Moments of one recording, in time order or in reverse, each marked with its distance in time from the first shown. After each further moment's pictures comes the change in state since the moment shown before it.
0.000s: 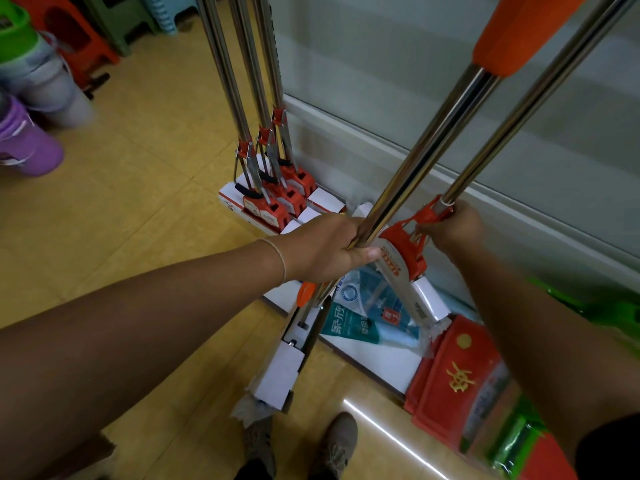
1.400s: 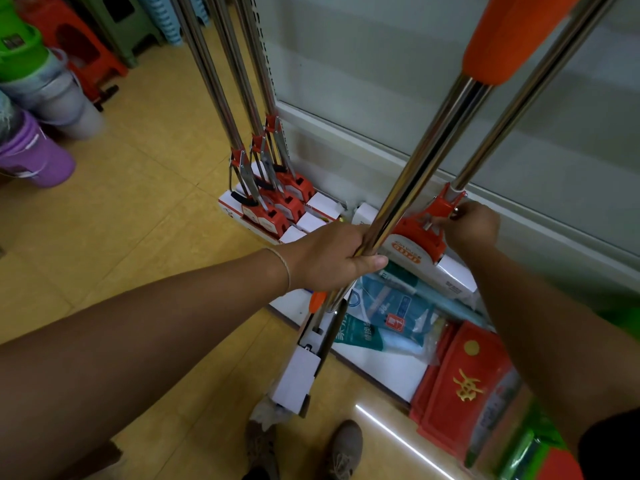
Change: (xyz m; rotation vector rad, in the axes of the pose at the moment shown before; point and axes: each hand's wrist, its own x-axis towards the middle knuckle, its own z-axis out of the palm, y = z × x) left_hand 0.027 0.001 0.015 -0.107 0.010 0.060; right_hand 0.035 0.013 -0.018 -0.133 0.061 -0.011
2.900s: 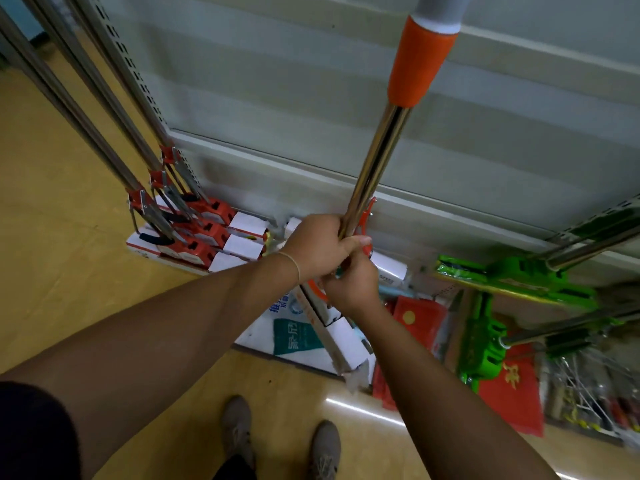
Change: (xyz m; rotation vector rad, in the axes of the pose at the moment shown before) left_hand 0.091 0.033 0.032 -0.044 0.133 -0.084; right_hand -0.135 -0.016 0.025 0.209 -0.023 -0.140
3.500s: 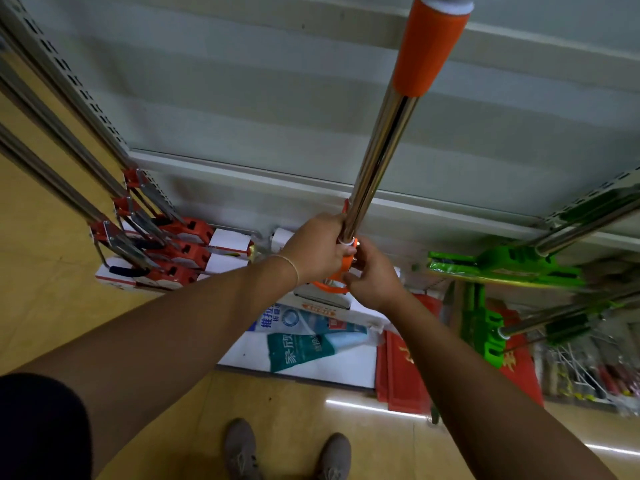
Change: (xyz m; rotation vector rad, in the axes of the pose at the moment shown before) left_hand 0.043 -0.019 0.008 0.151 -0.078 0.205; right_hand 0.036 0.027 -0.031 0.177 -0.145 -0.010
